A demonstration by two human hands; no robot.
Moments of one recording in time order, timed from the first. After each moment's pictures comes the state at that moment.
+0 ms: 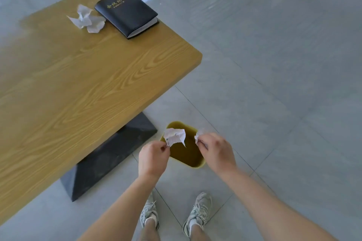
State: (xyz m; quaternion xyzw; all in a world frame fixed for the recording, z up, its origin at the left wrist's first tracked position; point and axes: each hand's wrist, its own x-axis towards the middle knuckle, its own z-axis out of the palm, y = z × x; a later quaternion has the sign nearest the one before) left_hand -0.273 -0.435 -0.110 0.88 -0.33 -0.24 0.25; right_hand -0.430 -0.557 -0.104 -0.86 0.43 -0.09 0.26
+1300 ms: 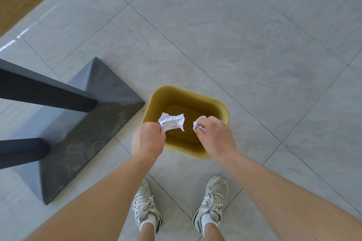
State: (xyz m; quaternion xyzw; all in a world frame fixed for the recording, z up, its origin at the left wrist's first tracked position) left_hand -0.249 -0.488 -0.398 0.89 -0.36 -0.28 0.01; right_hand -0.418 -0.578 -0.404 -0.79 0.51 0.03 0.34
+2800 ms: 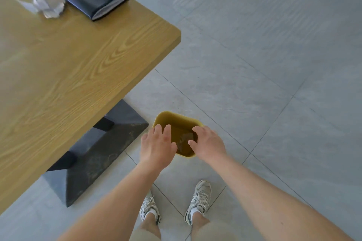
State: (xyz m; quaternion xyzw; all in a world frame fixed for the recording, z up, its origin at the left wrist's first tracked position) left_hand -0.303 -0.466 -0.154 0.84 -0.51 -0.19 -0.01; right_hand -0.444 -0.554 -0.160 -0.80 0.52 0.11 0.29
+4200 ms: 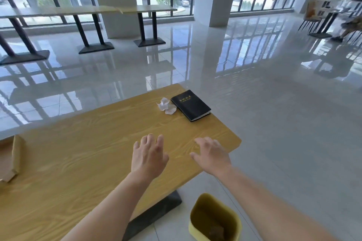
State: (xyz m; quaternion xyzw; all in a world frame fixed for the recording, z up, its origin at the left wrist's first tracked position) left_hand -0.083 -0.363 0.118 0.91 -0.41 0.02 0.09; right_hand -0.227 -0.513 0.130 -0.93 0.32 -0.04 0.16
